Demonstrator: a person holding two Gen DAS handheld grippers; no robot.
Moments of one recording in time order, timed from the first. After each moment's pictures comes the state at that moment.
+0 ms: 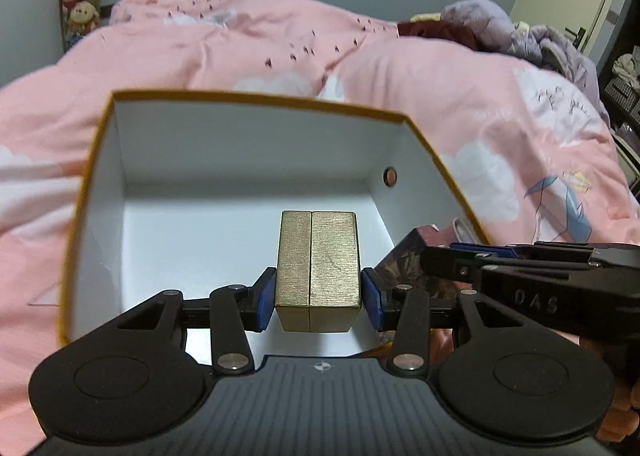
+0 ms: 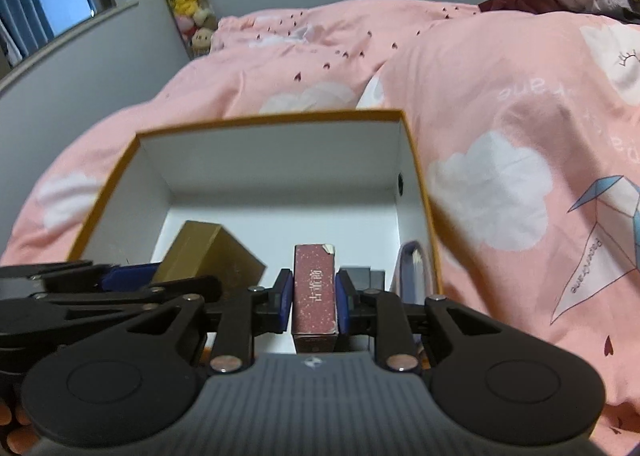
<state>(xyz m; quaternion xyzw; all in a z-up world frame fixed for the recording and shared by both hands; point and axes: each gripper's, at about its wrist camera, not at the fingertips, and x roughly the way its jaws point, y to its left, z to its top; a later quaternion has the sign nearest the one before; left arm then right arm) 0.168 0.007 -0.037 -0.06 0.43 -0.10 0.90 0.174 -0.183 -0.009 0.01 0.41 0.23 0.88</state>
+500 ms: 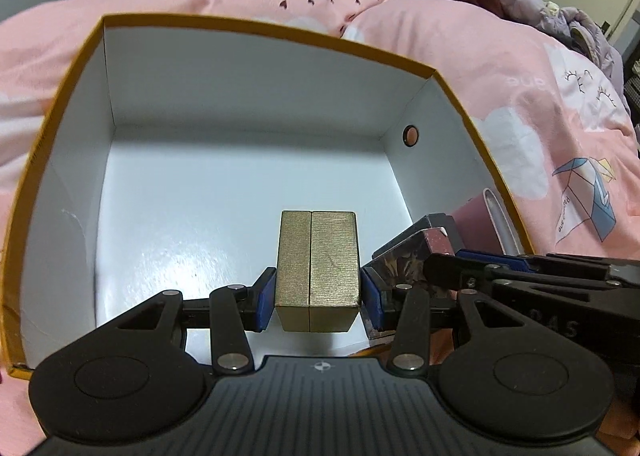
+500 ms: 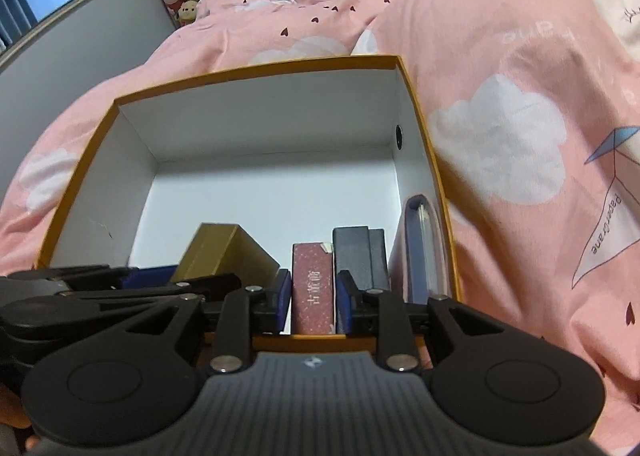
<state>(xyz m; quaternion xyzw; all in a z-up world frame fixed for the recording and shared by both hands) 0.184 0.009 -0.067 -0.09 0.48 -0.08 0.87 0.182 -0.182 -0.030 0.02 0.46 0.22 0.86</state>
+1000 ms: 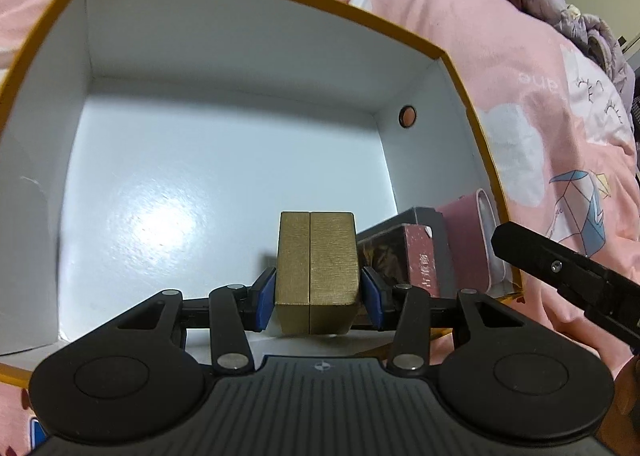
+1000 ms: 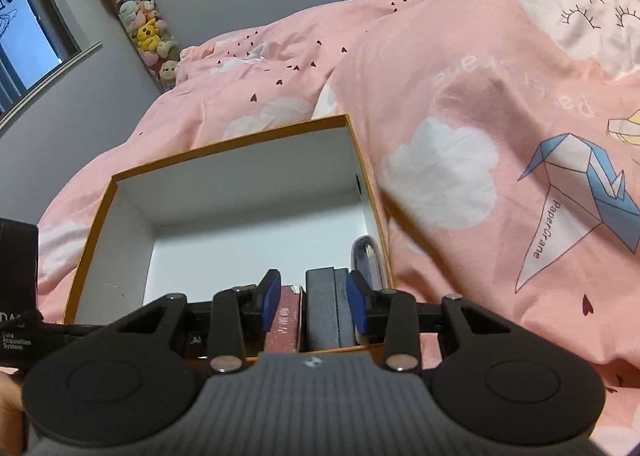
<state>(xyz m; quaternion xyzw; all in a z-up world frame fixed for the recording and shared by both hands) 0.205 0.001 -0.076 -0.15 0.54 -0.09 0.82 0.174 -0.218 0.000 0.09 0.42 0.19 0.89</state>
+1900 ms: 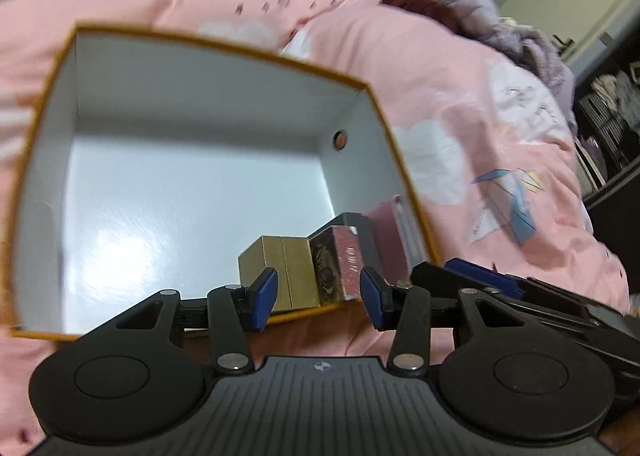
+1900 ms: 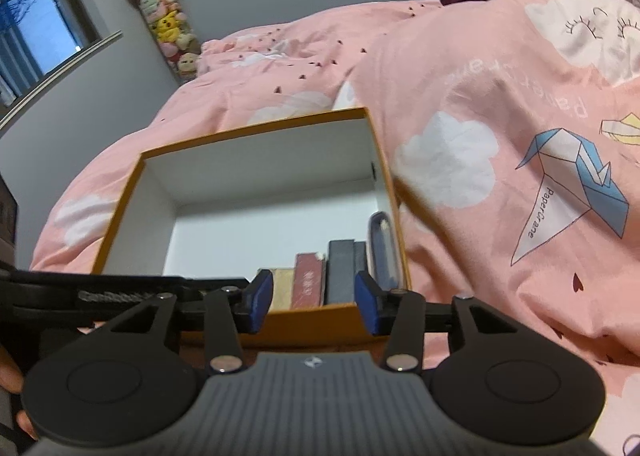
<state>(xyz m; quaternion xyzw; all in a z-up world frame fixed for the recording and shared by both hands) 0.160 0.008 -0.019 -0.14 0.48 -0.15 0.85 0.134 -0.224 0.012 0.07 0.41 0.21 0.88</state>
